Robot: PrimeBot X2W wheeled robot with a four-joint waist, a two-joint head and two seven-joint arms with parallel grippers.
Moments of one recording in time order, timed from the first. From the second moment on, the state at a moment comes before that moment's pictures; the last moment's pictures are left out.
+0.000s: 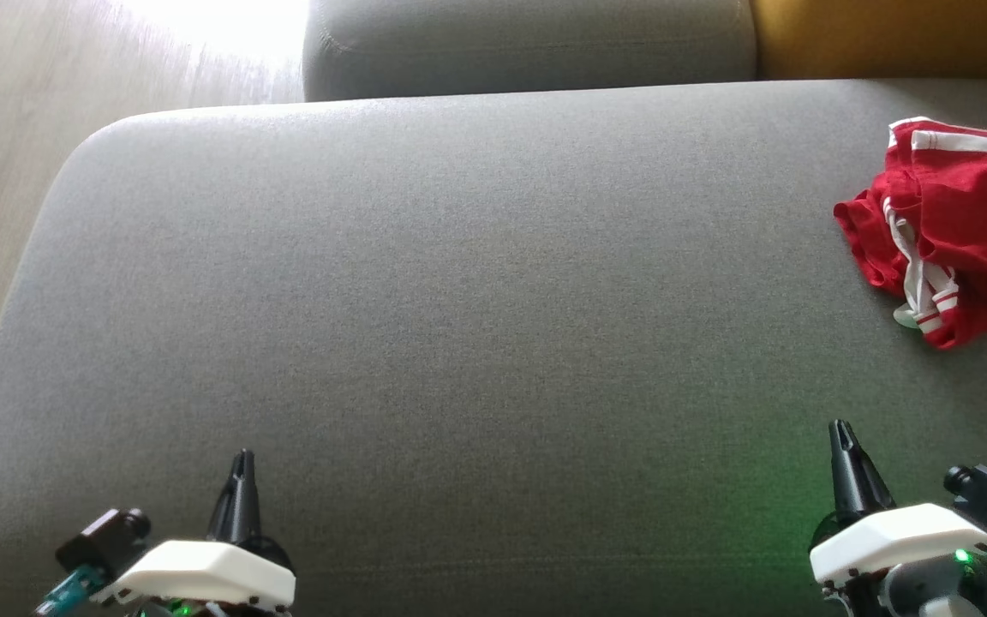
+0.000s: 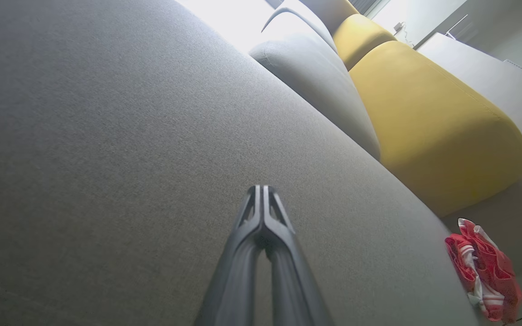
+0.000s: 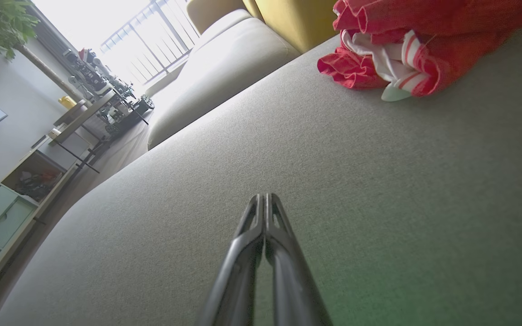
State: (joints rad) left arm 0.09 0.05 -0.14 0.23 -0.74 0.01 -0.15; right arm 0.03 -0.05 -0.07 0.30 0.58 0.13 -0.13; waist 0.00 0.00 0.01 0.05
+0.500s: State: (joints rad) left arm 0.07 0.06 -0.11 0.23 -0.90 -0.02 -0.11; right arm 0.00 -0.05 -0.09 0.30 0.77 0.13 -0.08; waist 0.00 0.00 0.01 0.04
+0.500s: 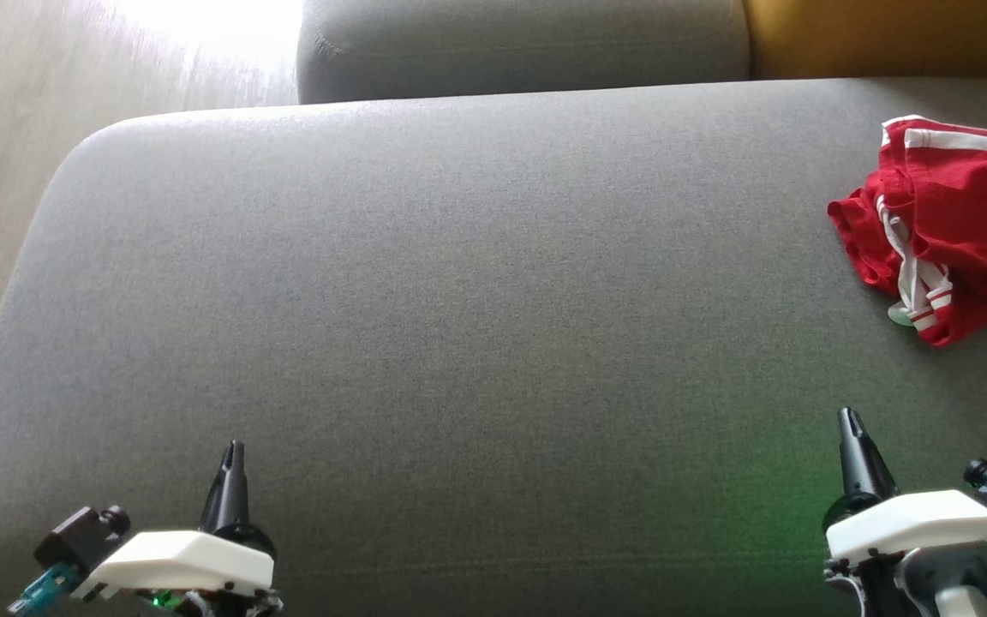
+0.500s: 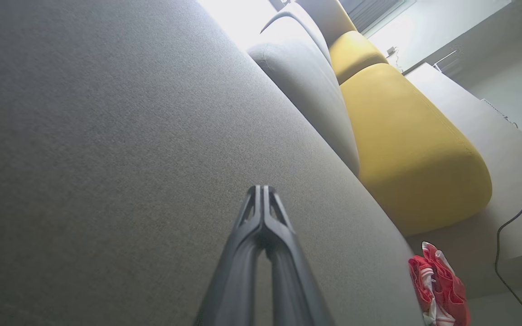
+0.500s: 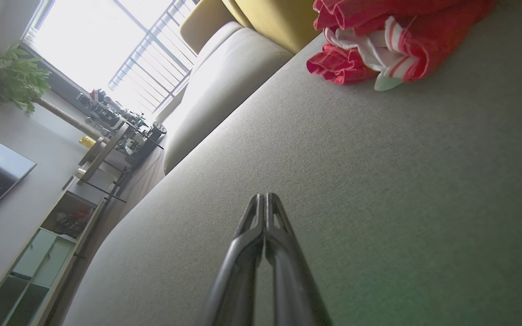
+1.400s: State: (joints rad) left arm 0.03 0.06 -0.05 0.25 -1.19 -0.06 -0.04; right arm -0.01 -0.05 -0.10 0.29 1.09 0.13 -0.01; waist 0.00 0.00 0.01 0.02
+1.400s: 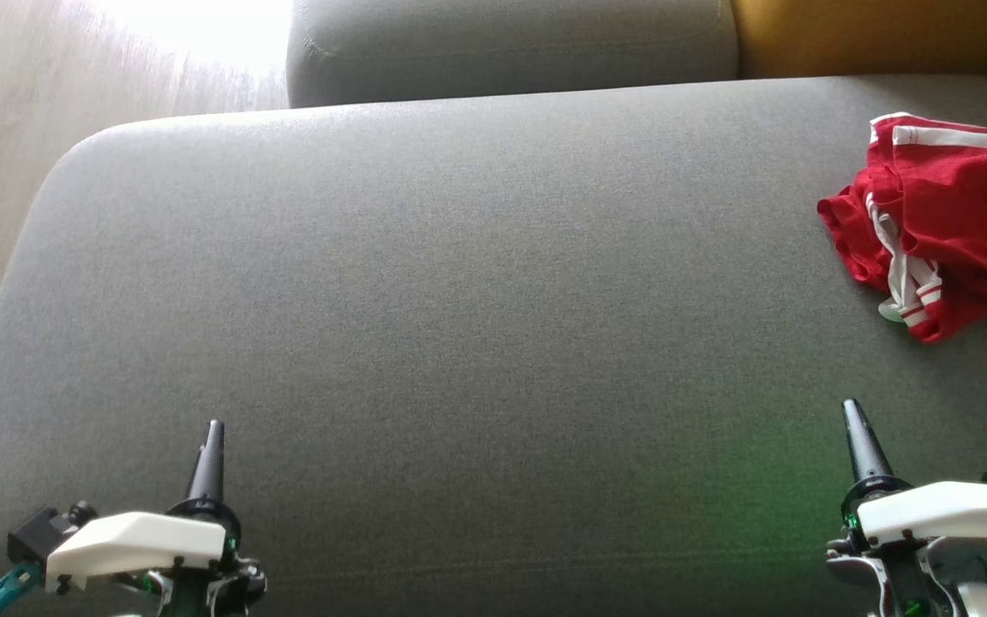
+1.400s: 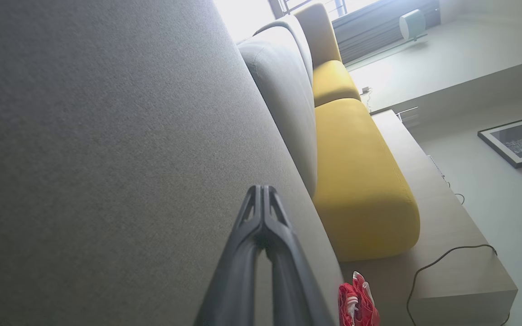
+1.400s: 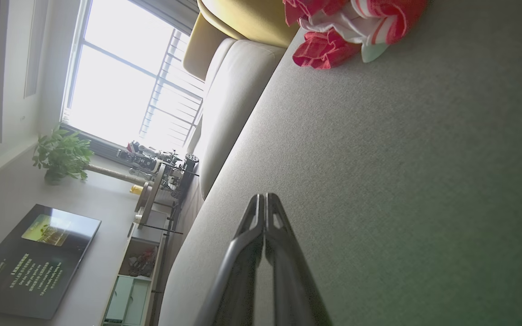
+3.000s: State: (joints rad) left arm -0.05 0.06 0.04 0.27 -1.64 -0.12 0.08; right arm -0.06 -0.05 -0.13 0.28 1.60 0.13 0.11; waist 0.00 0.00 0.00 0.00
